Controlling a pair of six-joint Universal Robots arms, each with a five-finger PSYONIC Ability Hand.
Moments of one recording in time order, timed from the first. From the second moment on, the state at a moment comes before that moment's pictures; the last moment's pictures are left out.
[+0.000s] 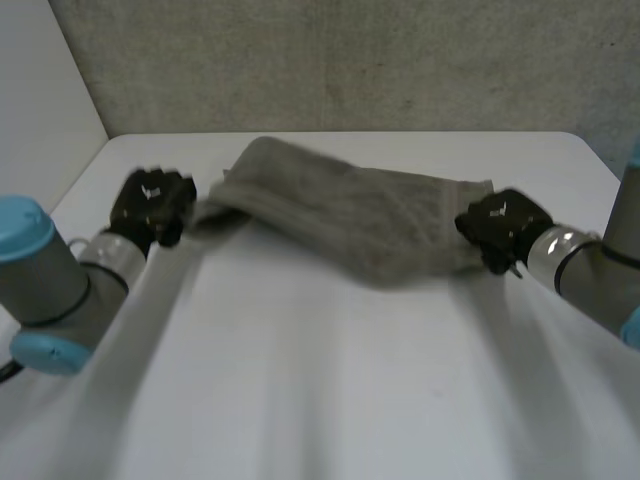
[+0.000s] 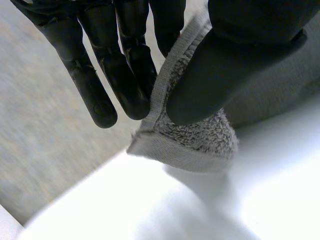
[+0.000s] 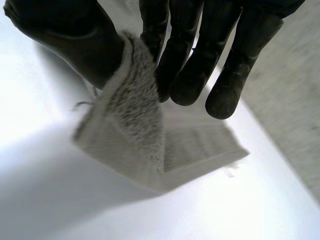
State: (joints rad) left arm 4.52 -2.07 -1.67 3.68 -1.30 3.44; right arm 1.79 -1.08 1.41 0.10 1.28 2.43; left_hand 1.18 1.22 1.22 1.22 1.02; right_hand 1.33 1.34 1.34 1.34 1.17
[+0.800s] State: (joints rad) left arm 4.74 -1.69 -1.97 3.49 -1.01 3.58; right arm 1.45 -1.52 1.60 0.35 1.03 2.33; left_hand 1.20 1.22 1.22 1.22 1.03; right_hand 1.33 1.34 1.34 1.34 1.18
